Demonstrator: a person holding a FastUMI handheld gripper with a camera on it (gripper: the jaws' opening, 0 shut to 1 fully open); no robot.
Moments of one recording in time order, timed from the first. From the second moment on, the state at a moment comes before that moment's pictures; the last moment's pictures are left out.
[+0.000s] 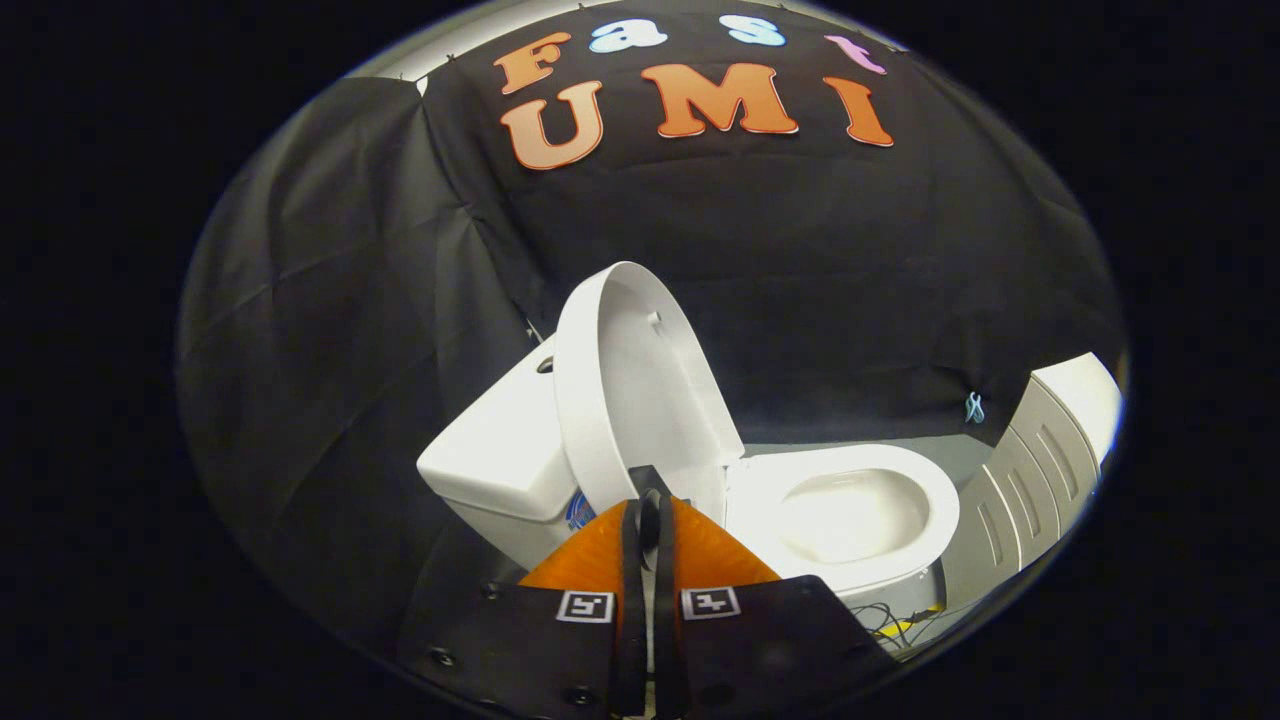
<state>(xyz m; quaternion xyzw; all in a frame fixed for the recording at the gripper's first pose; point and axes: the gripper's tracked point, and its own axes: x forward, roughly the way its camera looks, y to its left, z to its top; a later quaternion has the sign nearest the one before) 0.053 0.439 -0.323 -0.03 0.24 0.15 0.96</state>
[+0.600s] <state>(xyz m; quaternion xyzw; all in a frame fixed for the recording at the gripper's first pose) 0.065 0.376 -0.236 0.01 0.15 0.13 0.98</state>
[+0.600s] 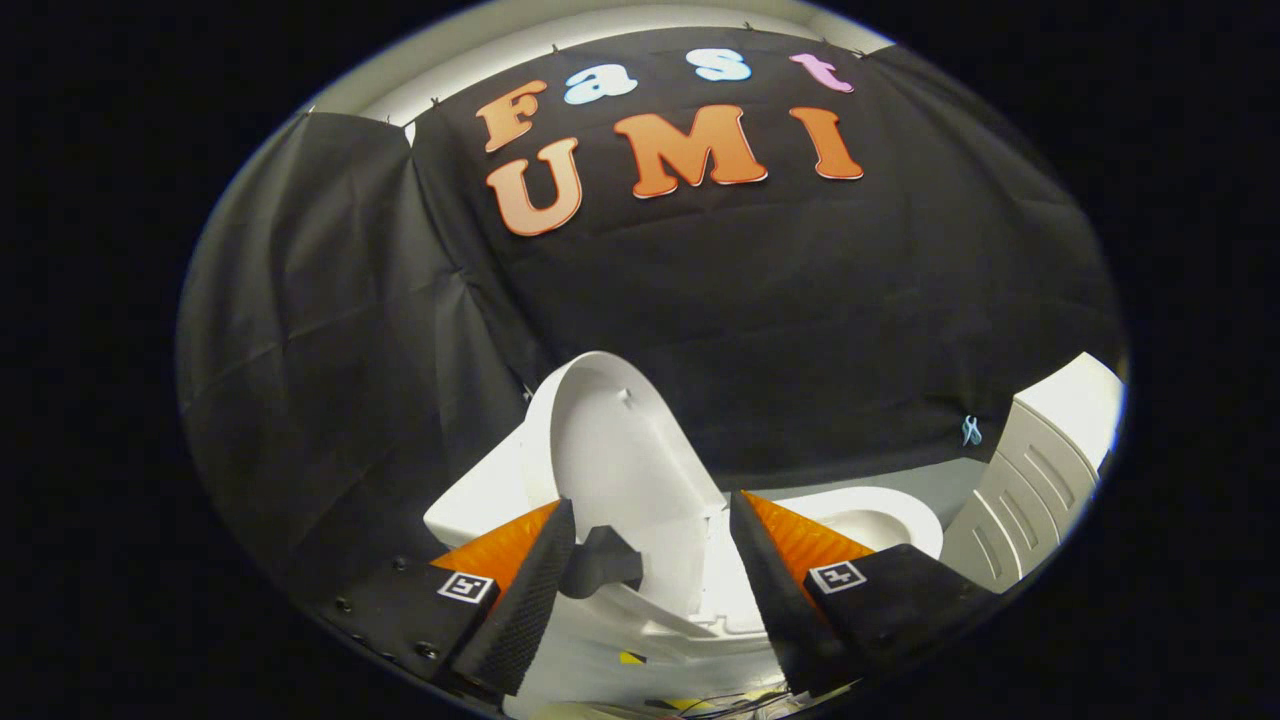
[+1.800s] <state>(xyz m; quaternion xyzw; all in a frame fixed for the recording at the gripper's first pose) 0.038 0.191 -0.066 -0.01 0.03 0.02 1.00</state>
